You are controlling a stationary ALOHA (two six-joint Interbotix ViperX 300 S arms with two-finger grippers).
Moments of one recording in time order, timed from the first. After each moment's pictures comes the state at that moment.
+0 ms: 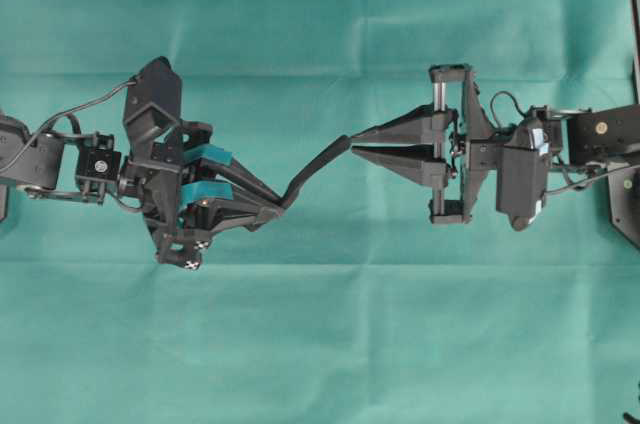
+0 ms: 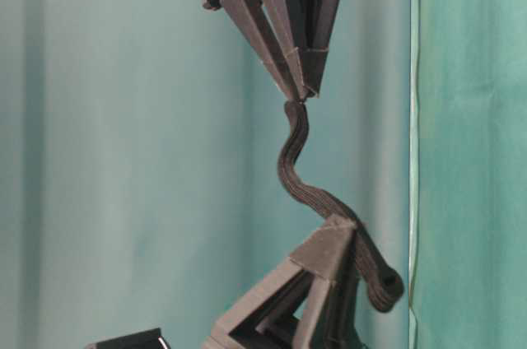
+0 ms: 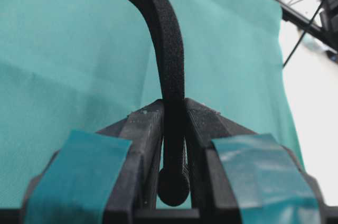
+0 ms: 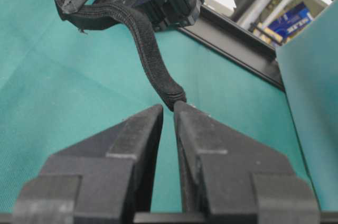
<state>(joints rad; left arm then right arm) -0.10 -0.17 0.90 -0.02 -0.51 -0.55 -0.04 -0.14 1.00 -0.05 -0.79 -0.34</state>
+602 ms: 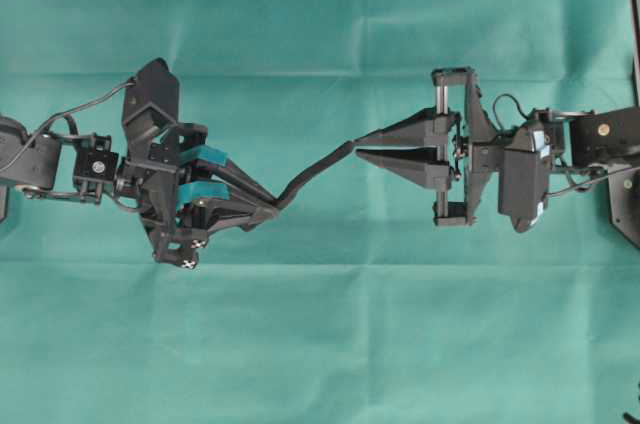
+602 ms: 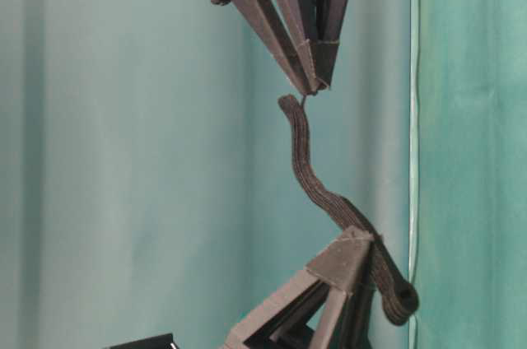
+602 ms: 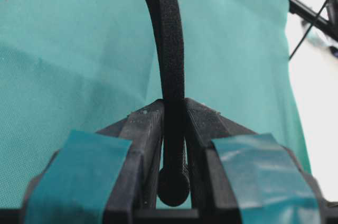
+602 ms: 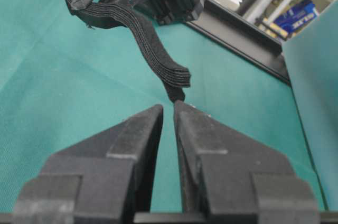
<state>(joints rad) -0.10 -0.17 0.92 -0.02 -0.51 -0.56 -0.04 -0.14 1.01 -0.05 -0.80 -0.34</state>
